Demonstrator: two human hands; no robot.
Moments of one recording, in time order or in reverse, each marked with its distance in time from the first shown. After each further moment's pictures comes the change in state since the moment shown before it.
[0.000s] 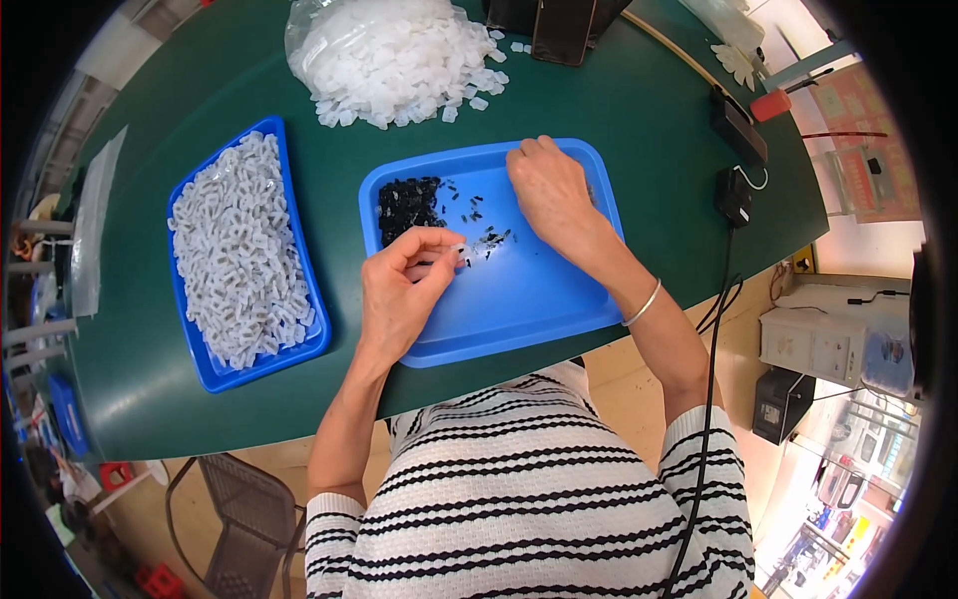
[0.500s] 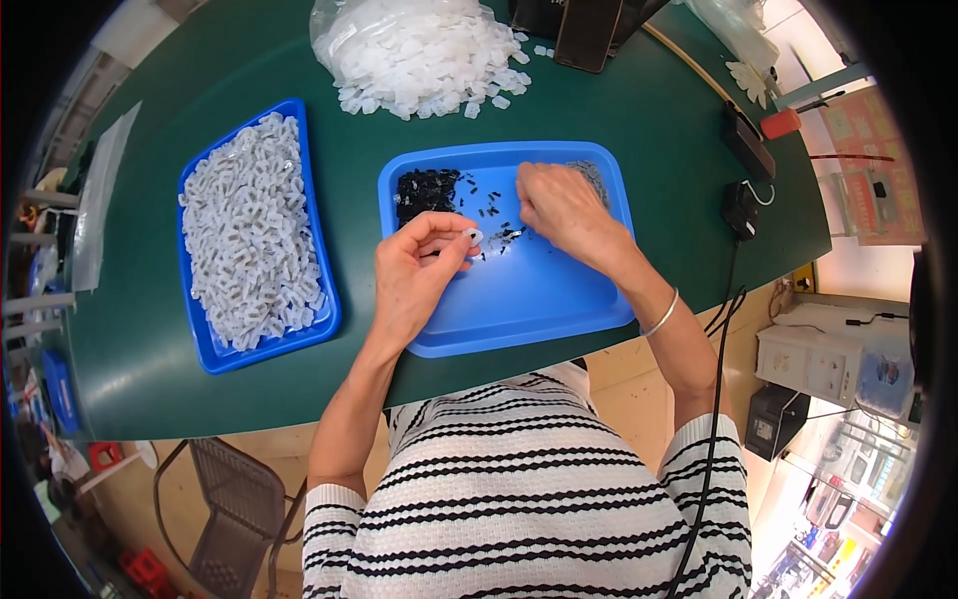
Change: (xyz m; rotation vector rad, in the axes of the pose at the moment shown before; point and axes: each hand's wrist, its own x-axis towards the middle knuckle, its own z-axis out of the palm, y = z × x) left_hand 0.002 0.001 0.000 -0.202 0.053 -0.078; right_hand -0.007 -0.004 -0.010 0.257 -0.239 -0.009
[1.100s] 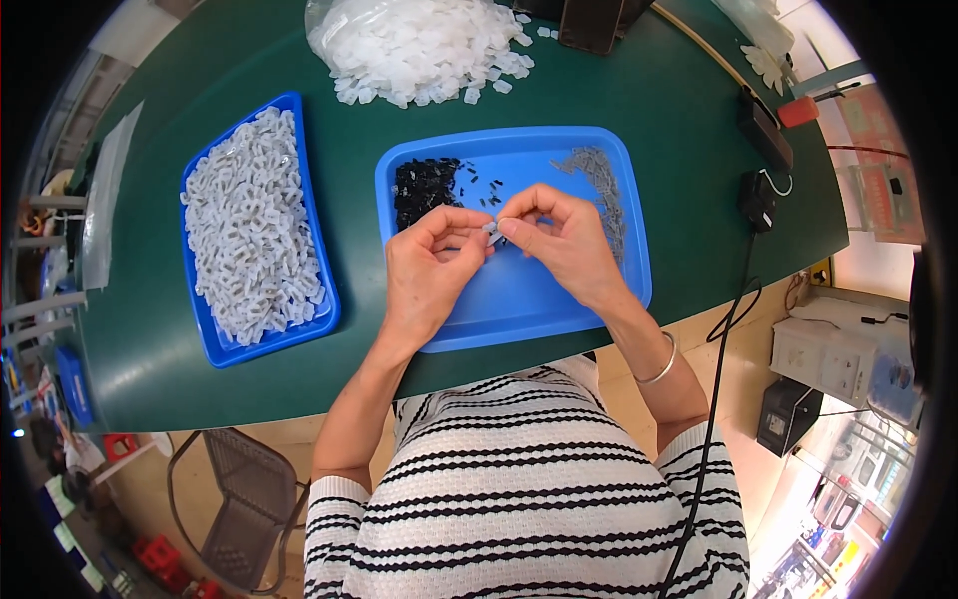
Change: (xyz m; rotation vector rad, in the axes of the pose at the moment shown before) left_hand -0.001 0.002 0.017 0.094 0.015 -0.034; right_hand -0.045 -0.037 0.007 1.282 0.118 0.183
